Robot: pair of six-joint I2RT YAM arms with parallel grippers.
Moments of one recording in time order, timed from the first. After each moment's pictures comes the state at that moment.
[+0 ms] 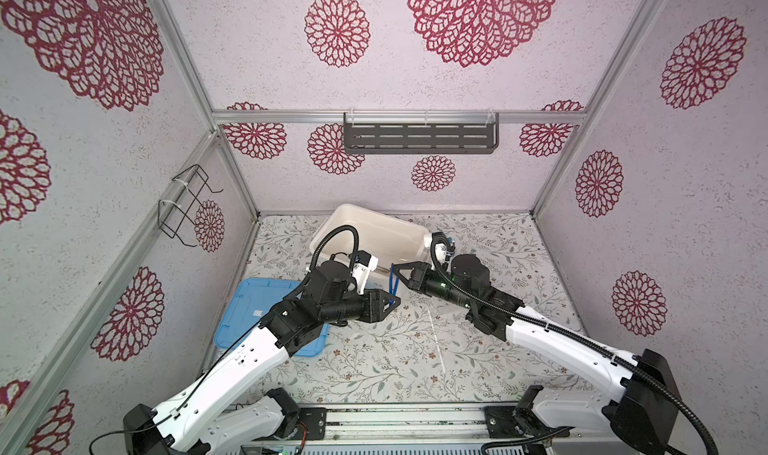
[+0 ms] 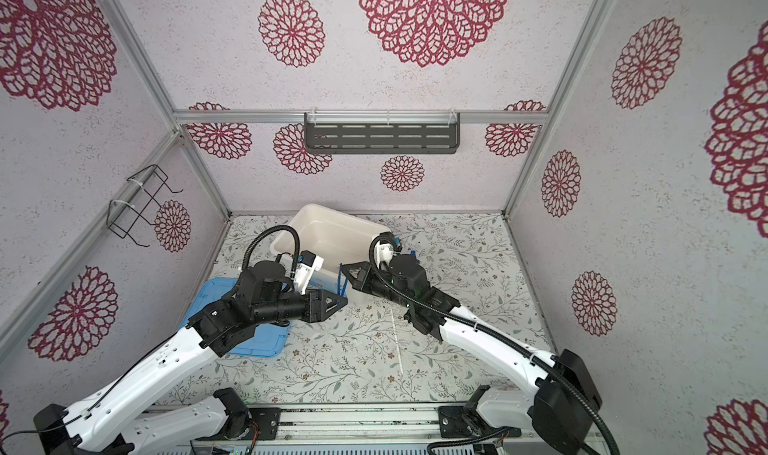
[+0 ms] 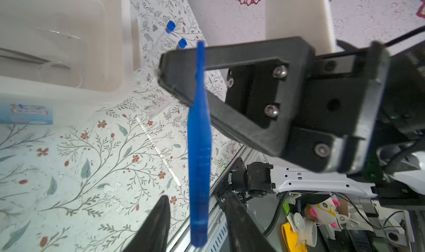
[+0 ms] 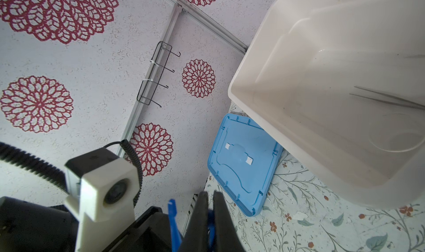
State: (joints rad) left arm -0.72 1.04 0.98 -0.47 0.36 -0.65; right arm 0.82 1.25 0.95 0.15 -0.22 1.03
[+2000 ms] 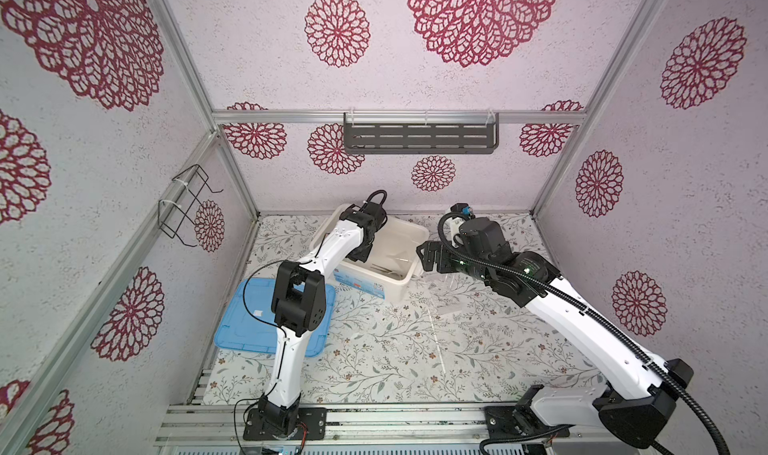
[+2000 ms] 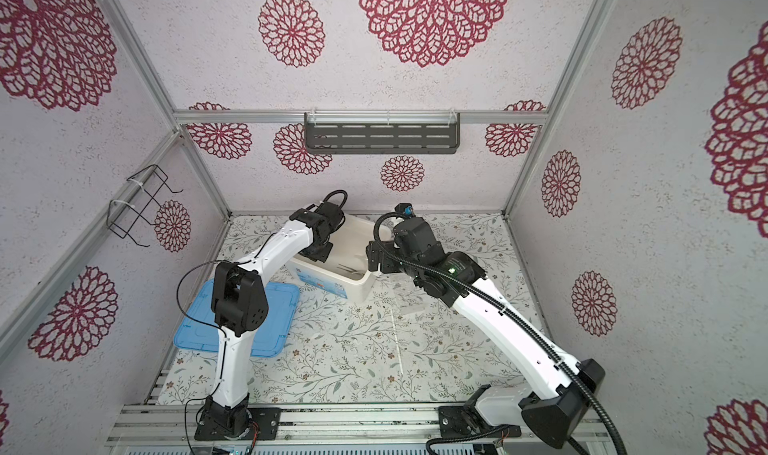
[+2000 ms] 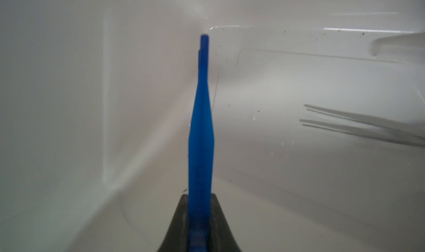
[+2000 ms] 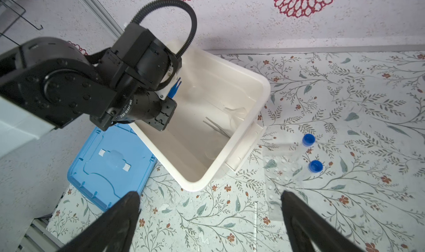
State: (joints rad) left arm -0.45 2.23 2.04 -1.16 -0.51 -0.11; right arm 0.73 1.31 1.46 -0.77 0.15 0.49
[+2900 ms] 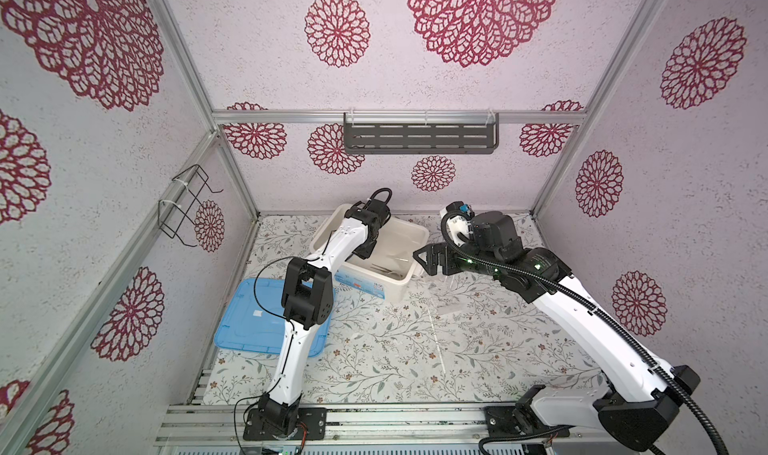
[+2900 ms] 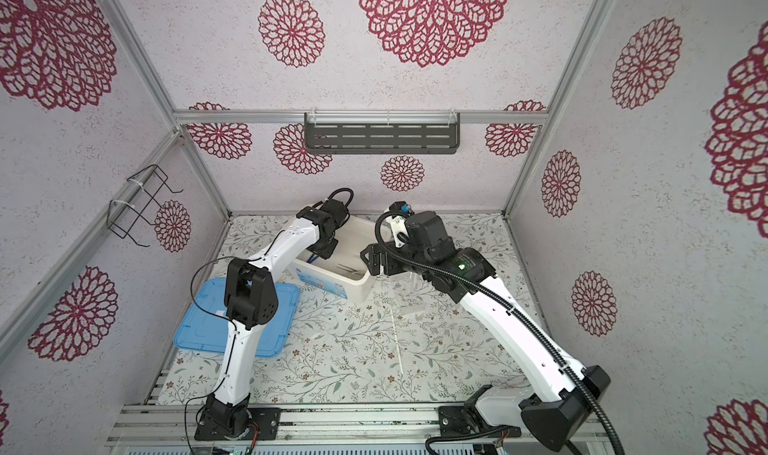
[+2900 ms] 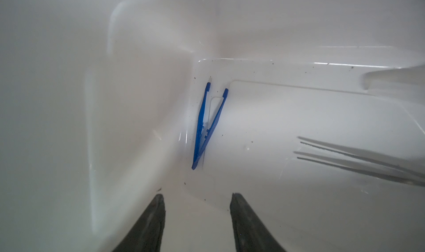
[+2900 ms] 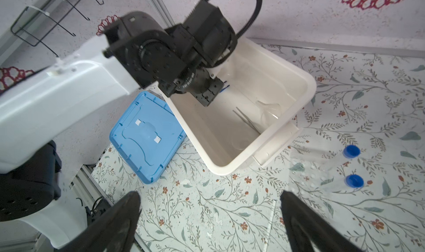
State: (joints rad) left arm -0.45 2.30 2.17 -1.17 -0.51 -0.04; right arm 0.66 1.30 1.49 -0.79 -0.14 0.36
